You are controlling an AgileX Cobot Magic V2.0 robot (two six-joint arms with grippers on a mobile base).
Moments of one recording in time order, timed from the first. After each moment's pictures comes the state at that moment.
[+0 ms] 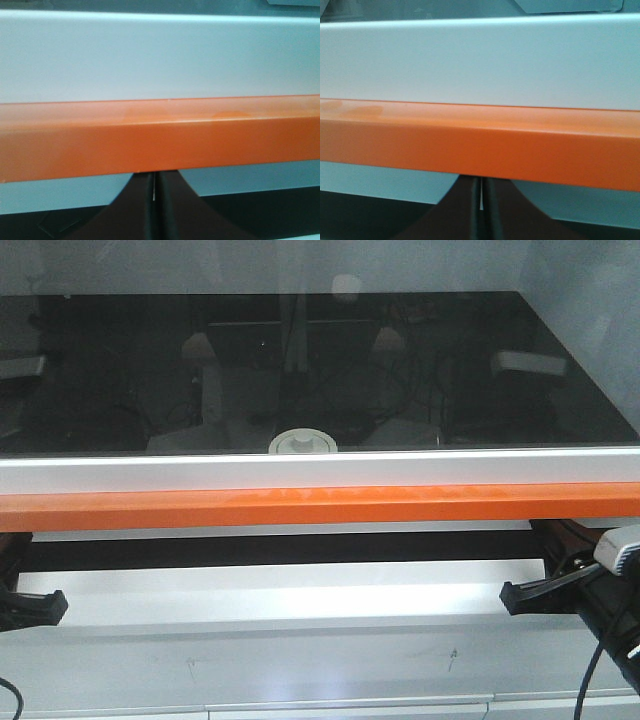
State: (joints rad) left arm -0.08 1.11 -0.10 0.03 -0.80 -0.12; right arm 0.15 1.32 -0.16 -0.06 -1.04 0.07
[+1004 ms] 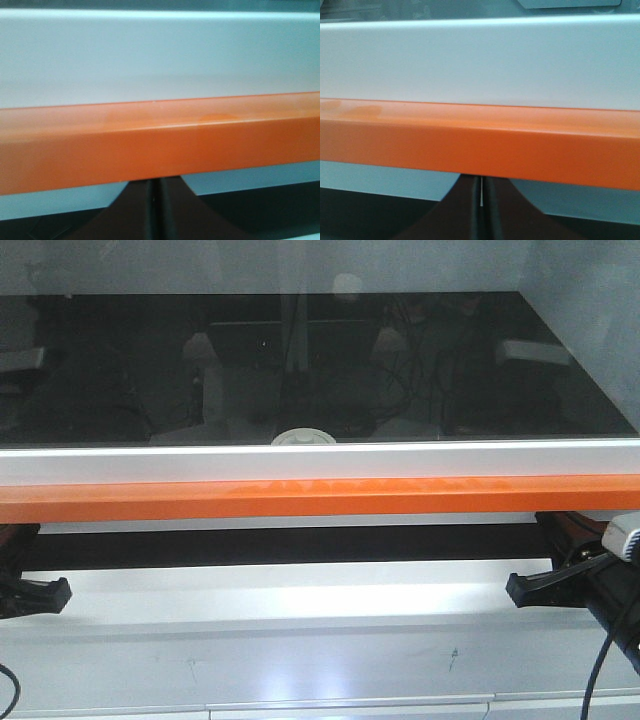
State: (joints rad) left arm -0.08 1.04 -0.19 0.10 -0.59 -0.17; right arm 0.15 1.20 -0.20 -0.06 -0.86 0.08
